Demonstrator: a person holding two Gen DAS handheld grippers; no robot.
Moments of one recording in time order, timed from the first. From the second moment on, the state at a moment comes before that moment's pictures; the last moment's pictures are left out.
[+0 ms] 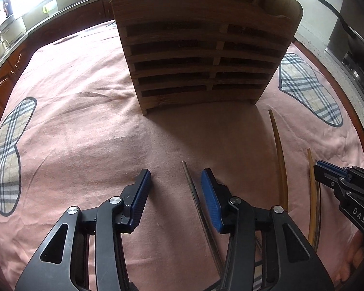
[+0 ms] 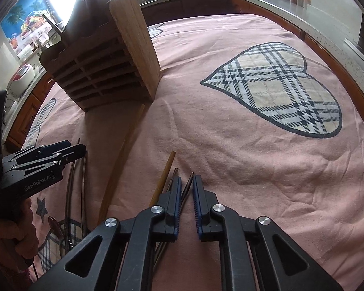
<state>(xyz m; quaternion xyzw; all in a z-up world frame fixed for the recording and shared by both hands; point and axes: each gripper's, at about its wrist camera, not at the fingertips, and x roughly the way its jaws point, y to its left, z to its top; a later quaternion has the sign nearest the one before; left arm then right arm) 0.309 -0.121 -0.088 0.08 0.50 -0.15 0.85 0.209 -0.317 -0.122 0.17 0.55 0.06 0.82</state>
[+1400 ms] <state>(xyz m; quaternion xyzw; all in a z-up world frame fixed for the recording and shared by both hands) 0.174 -0.014 0.060 -0.06 0.35 -0.21 0.91 0.136 -0.340 0.014 0.22 0.37 0.09 0.90</state>
